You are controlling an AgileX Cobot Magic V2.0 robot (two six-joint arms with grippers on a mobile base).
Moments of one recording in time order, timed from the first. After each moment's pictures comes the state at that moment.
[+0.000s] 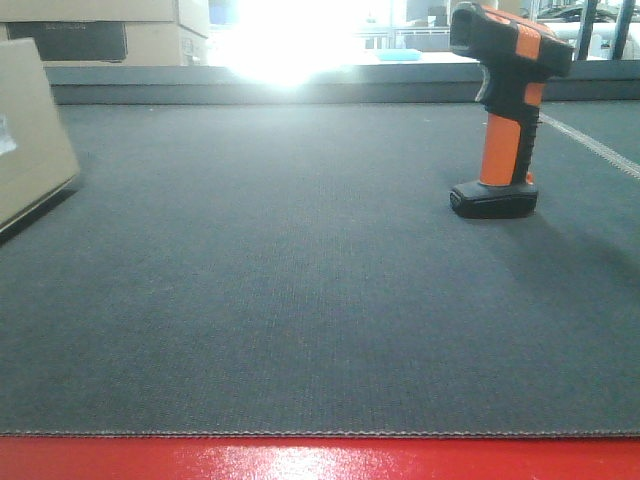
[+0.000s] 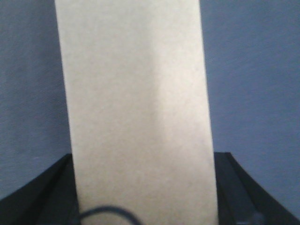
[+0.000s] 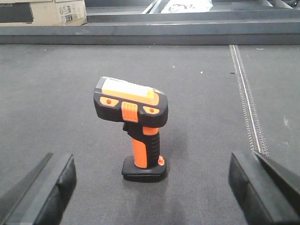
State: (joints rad) left arm 0.14 1.83 -1.78 -0.14 1.22 0.24; right arm 0.05 0.71 -0.61 0.27 0.22 -0.15
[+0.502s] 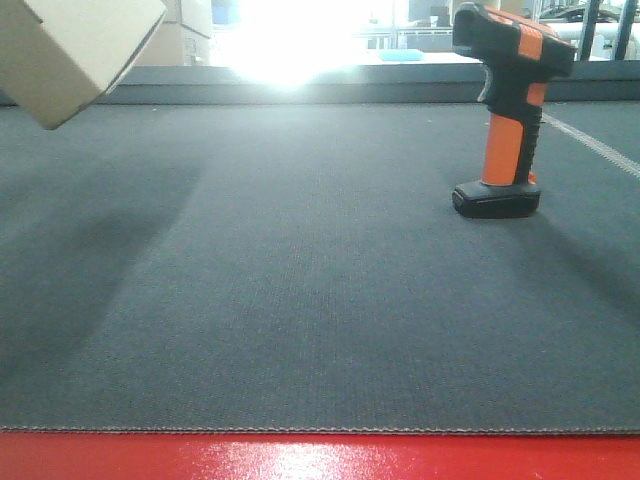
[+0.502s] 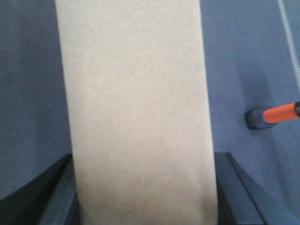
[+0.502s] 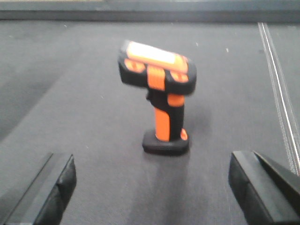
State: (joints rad) left arm 0.14 1.65 -1.78 -0.52 1.23 0.16; right arm 0.13 0.72 -0.50 0.28 0.15 -0.15
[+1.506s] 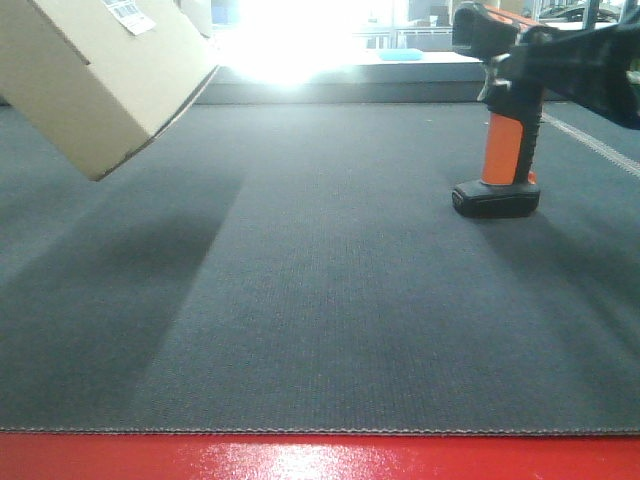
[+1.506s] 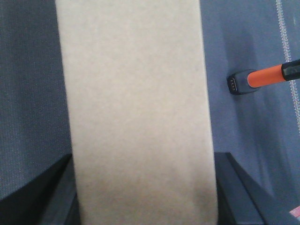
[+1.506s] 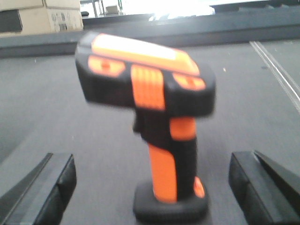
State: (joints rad) left arm 0.06 1.65 -1.66 -0.55 1.23 0.15; right arm 0.29 1.47 -0.49 0.40 -0.81 -0.11
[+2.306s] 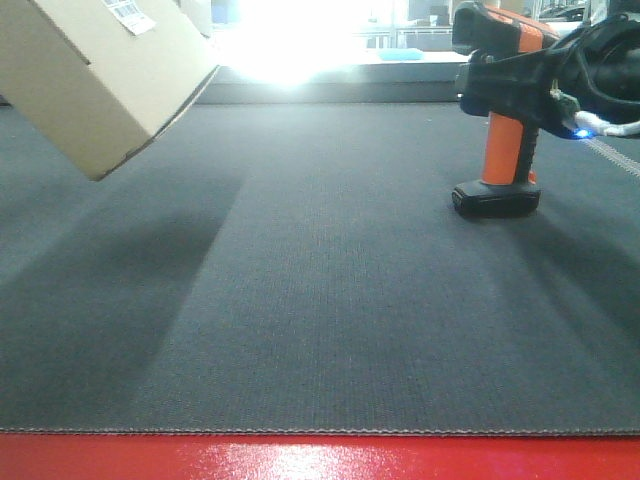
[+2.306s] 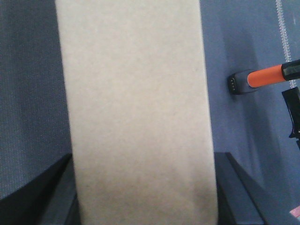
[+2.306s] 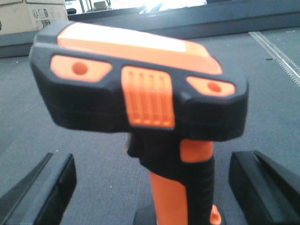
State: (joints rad) left arm 0.06 1.65 -1.66 -0.55 1.23 0.15; right arm 0.29 1.67 -0.65 0.45 -0.82 -0.10
